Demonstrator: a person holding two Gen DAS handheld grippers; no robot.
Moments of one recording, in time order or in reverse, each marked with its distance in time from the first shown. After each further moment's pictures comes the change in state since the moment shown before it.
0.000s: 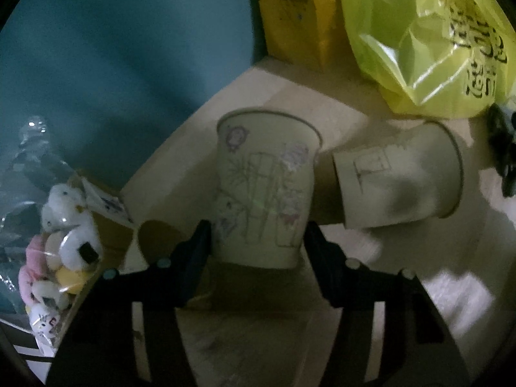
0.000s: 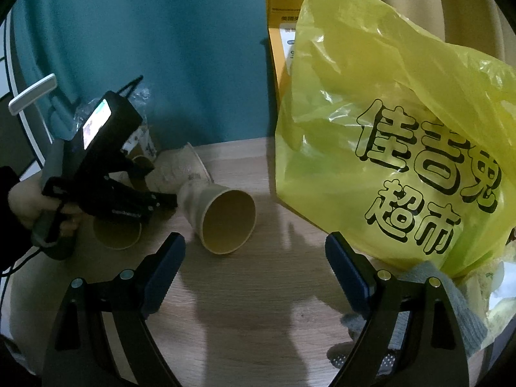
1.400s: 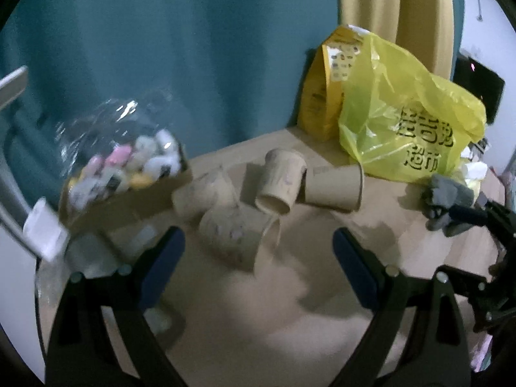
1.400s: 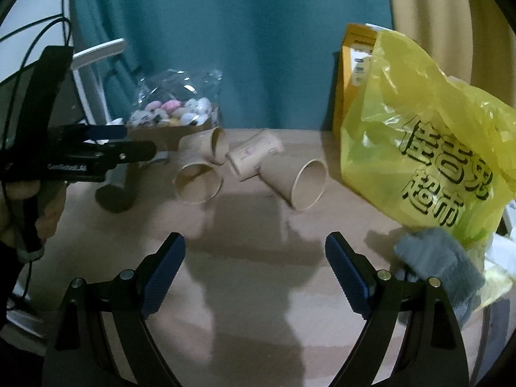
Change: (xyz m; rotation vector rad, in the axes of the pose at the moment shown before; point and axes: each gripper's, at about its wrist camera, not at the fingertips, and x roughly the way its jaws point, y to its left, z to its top) left arm -0.153 0.004 -0.111 -0.331 -0.310 -0.008; right arm -0.061 0.074 -0.035 -0.140 0.017 0.076
